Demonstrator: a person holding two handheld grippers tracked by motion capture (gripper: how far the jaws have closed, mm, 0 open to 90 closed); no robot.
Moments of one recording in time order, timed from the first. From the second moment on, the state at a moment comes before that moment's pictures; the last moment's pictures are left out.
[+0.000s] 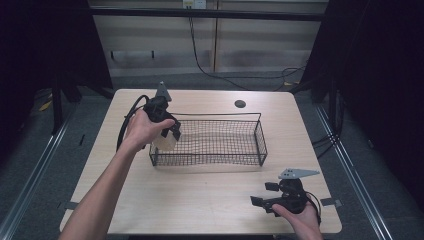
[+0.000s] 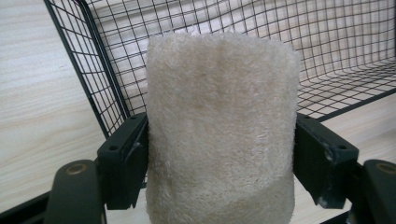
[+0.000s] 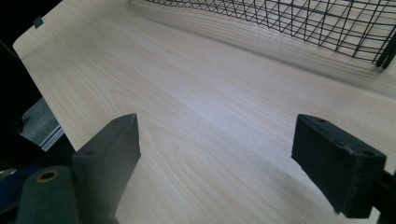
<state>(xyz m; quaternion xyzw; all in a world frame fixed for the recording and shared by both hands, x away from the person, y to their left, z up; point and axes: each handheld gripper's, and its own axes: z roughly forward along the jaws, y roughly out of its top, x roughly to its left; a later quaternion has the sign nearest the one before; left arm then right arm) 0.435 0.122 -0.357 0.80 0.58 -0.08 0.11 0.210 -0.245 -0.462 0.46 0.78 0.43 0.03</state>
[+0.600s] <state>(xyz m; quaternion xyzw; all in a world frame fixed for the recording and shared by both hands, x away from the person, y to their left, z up) 0.439 0.112 -0.376 0.79 0.60 -0.06 0.09 0.210 -0.245 -0.462 0.46 0.78 0.43 0.03</state>
